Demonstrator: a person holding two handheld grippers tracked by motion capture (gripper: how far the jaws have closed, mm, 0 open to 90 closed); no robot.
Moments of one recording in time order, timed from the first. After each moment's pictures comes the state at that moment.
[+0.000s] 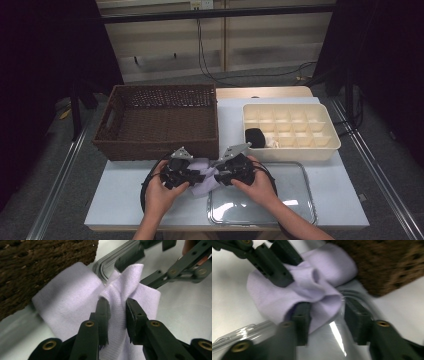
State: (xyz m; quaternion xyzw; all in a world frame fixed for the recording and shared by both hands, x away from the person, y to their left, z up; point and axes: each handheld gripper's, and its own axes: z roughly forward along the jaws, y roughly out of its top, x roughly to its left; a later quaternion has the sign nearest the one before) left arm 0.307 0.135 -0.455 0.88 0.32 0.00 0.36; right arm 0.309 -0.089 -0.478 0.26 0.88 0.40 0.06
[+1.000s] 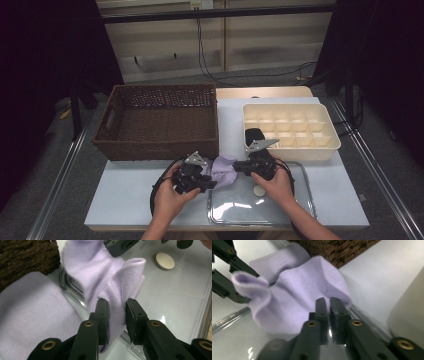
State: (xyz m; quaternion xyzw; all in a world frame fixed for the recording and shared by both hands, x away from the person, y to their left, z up) left arm 0.293 0.105 -0.454 0.89 0.28 -0.02 0.36; right arm 0.309 -0.150 -0.476 0.36 0.83 0.42 0.07
